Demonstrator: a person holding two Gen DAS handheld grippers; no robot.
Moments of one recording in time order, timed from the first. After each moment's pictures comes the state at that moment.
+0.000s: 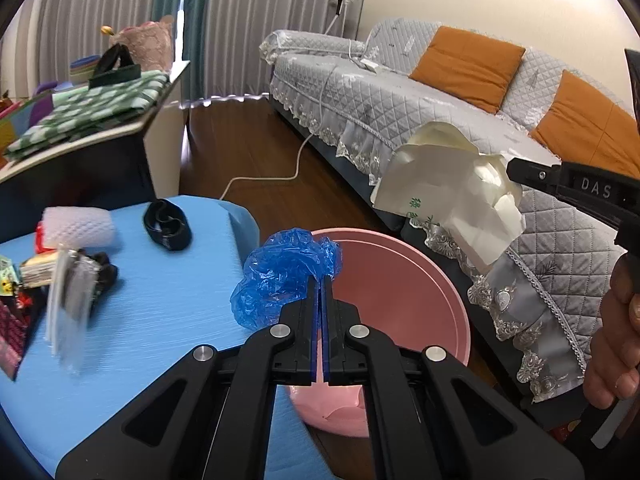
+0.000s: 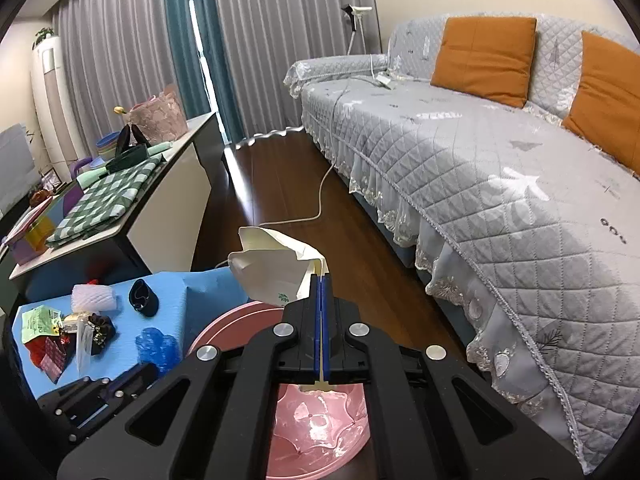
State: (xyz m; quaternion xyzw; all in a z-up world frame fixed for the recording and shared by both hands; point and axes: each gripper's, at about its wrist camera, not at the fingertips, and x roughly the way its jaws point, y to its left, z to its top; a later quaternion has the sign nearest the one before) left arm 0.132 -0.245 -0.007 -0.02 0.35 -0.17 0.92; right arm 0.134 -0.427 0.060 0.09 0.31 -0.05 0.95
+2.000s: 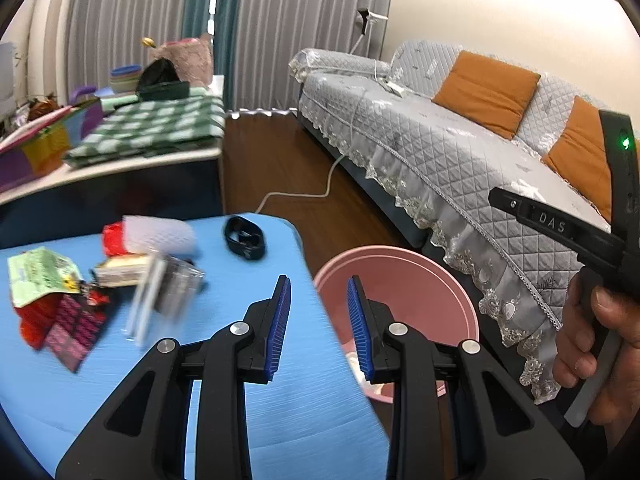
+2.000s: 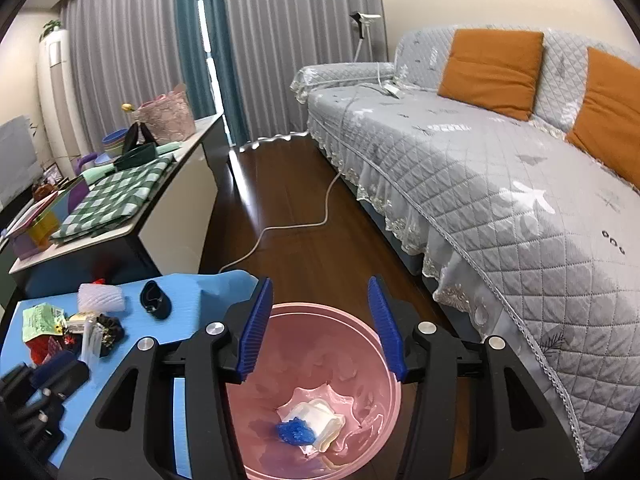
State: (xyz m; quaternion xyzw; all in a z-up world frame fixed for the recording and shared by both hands) left arm 0.094 -0.171 0.048 -0.03 0.32 -0.13 0.94; right arm 0.129 -0.396 0.074 0.07 0.30 -0.05 0.95
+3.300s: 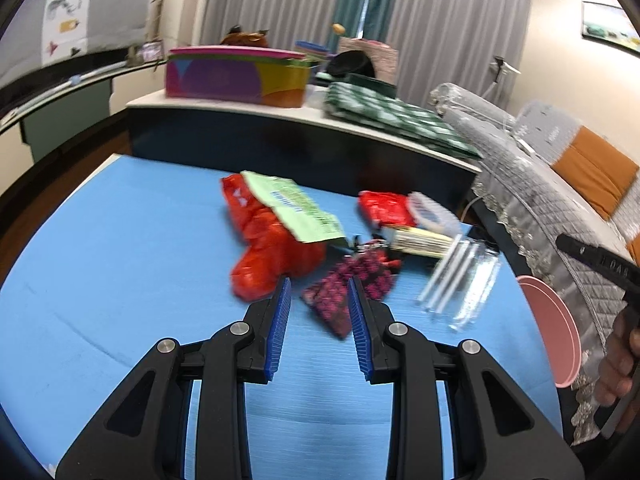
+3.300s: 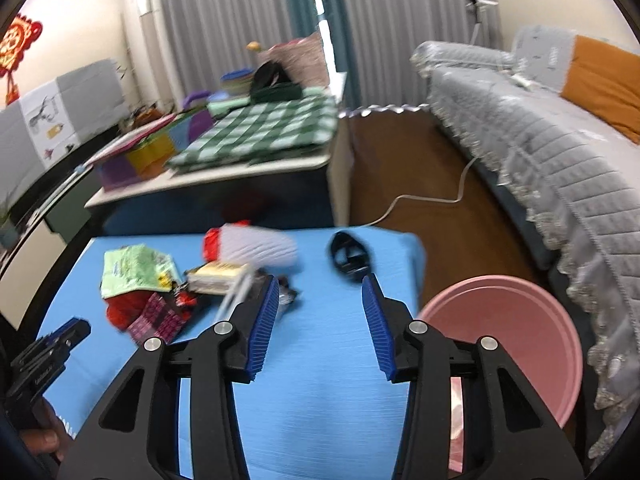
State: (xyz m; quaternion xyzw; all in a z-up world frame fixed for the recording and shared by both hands) left arm 0.051 0.082 0.005 -0.13 0.32 0.07 0.94; right arm 0.145 -0.192 0.040 0.03 0.34 0.13 0.93
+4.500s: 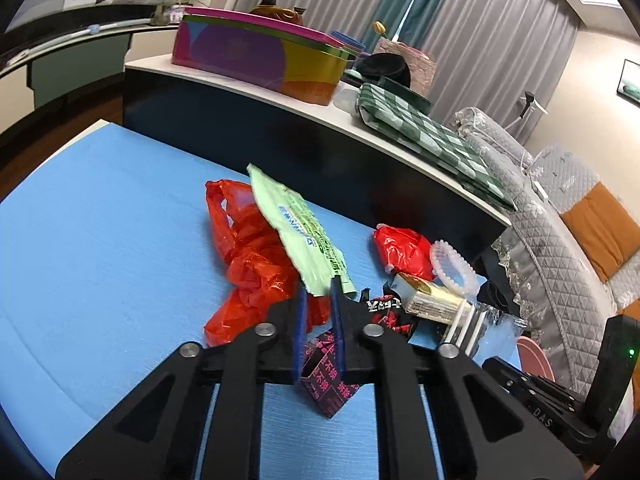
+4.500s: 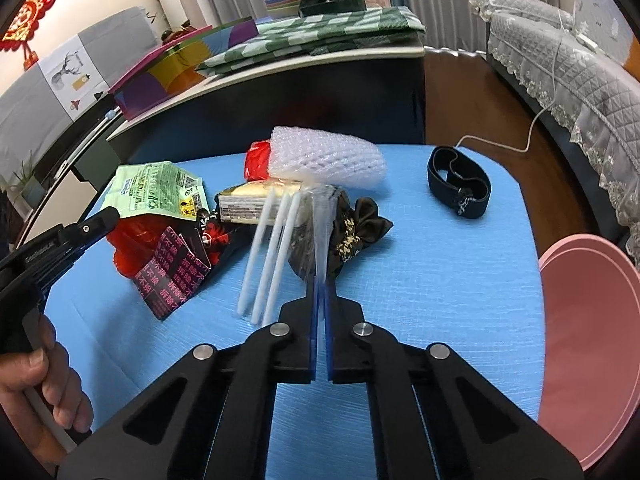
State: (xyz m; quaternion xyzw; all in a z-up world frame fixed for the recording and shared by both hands) left arm 0.117 0.105 -0.004 -0.22 0.32 0.08 0.92; right arm 0.174 -0.136 -0.025 0.02 0.43 0.22 0.88
